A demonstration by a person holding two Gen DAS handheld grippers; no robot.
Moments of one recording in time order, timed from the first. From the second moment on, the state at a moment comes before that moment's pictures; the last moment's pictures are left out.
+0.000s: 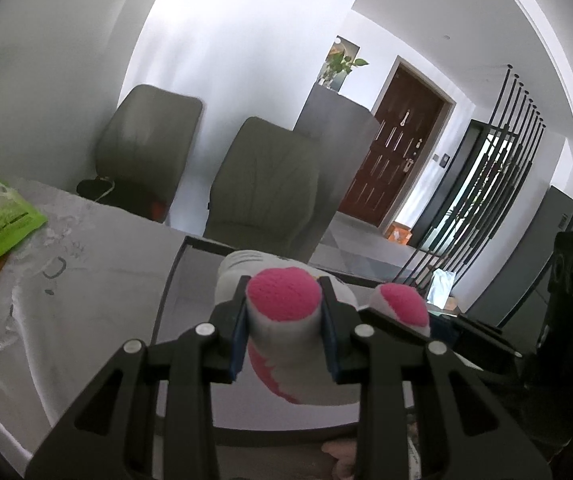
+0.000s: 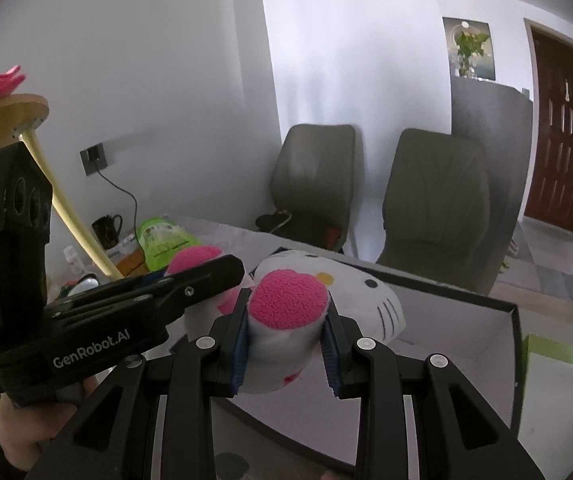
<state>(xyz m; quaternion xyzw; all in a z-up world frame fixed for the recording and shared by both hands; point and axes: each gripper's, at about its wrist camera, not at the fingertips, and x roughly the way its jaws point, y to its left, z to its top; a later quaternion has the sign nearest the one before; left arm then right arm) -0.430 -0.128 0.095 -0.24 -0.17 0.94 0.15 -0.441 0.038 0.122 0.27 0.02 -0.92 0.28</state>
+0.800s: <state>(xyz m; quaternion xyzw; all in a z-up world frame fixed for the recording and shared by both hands) -0.457 -0.140 0.053 -0.28 -0.21 0.93 0.13 -0.467 0.011 0.087 0.32 0.07 -0.91 0.26</state>
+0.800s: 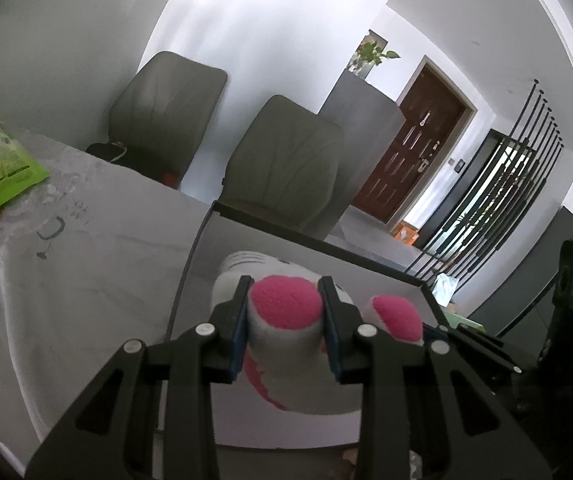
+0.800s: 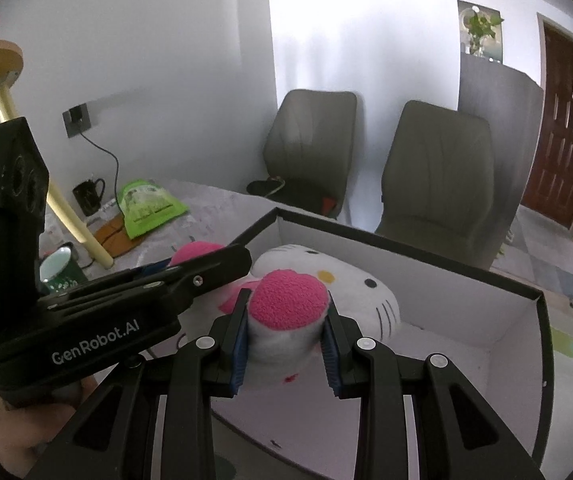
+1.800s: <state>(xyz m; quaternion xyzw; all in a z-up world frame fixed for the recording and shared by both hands) -0.472 -0.142 0.028 -0.33 -0.20 0.92 0.09 -0.513 0.000 0.026 0.47 0.08 -0.84 0.26</state>
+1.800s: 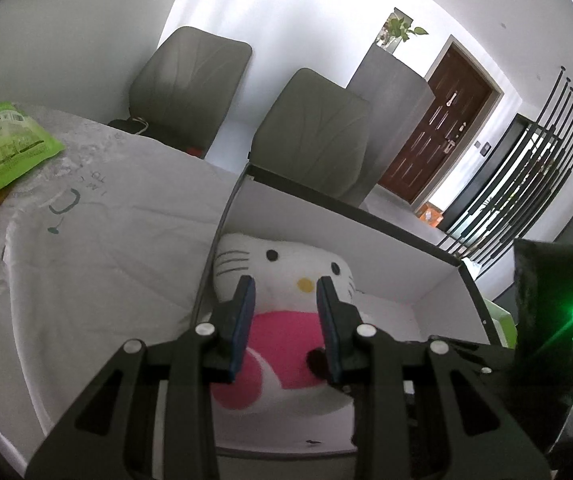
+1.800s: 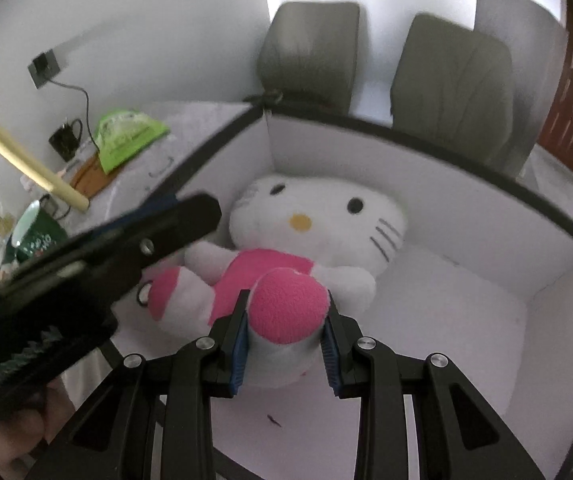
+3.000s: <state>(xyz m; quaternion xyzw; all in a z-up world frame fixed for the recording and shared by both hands) -0.447 -0.157 0.060 -0.27 -0.25 0.92 0.11 -0.522 0.020 0.041 0.51 -0.01 -0.83 0.24</state>
